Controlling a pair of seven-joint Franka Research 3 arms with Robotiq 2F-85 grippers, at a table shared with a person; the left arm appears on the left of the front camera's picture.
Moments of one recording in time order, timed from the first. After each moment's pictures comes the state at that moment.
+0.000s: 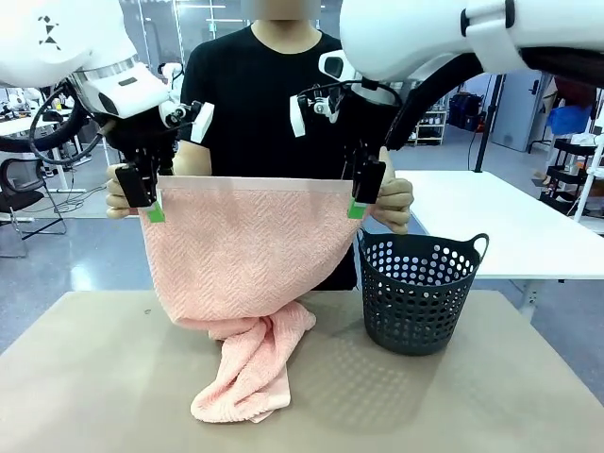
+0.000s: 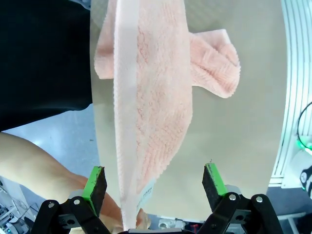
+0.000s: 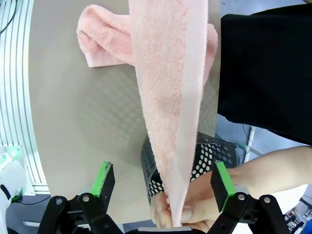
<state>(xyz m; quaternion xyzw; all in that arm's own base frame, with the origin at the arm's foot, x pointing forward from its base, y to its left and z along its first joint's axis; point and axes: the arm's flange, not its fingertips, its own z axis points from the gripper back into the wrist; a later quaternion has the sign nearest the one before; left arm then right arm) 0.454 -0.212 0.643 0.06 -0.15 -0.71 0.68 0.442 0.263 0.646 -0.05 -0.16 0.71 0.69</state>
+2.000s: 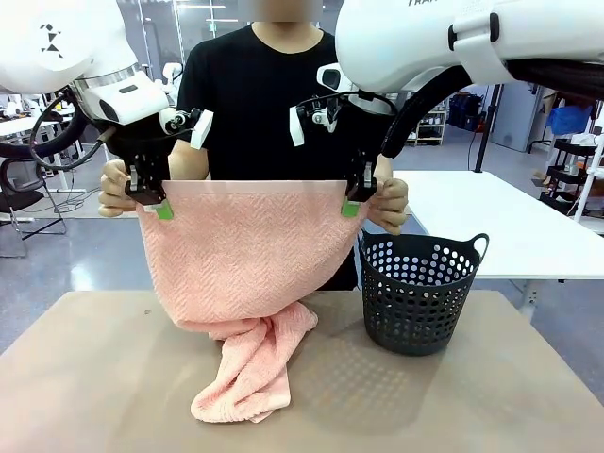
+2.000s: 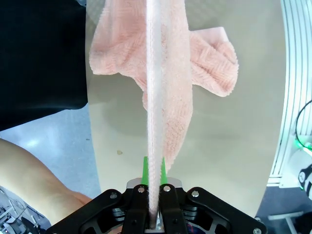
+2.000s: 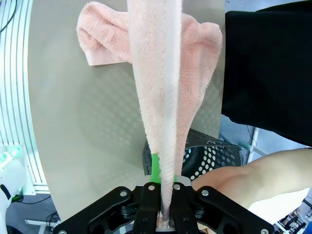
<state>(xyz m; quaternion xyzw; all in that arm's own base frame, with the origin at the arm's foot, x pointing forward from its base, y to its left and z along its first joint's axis) 0.456 -0.210 0.636 0.05 -0.14 -0.71 0.69 0.449 0.264 0.636 -0.04 -0.15 0.71 0.69</state>
